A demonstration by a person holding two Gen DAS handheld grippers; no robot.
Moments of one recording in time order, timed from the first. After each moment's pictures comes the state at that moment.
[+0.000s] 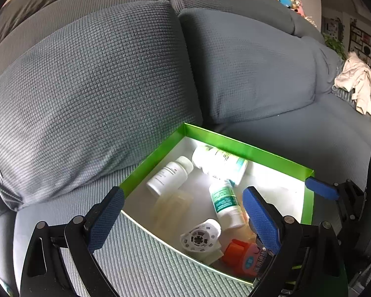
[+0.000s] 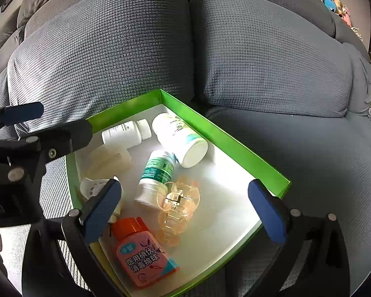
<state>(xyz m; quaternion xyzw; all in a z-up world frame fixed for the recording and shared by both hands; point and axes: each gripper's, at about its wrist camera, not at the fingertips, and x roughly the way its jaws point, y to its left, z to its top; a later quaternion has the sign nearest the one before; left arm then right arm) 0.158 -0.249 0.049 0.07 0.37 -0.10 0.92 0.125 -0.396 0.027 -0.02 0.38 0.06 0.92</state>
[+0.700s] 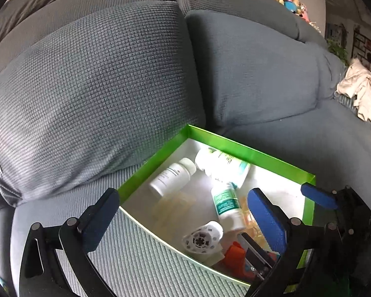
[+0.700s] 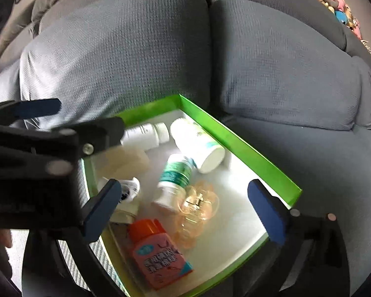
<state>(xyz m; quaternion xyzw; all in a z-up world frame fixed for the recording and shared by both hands) 0.158 -0.242 0.050 0.05 0.37 -0.09 0.92 0.115 -0.376 0.032 -0.05 0.36 0.09 0.93</state>
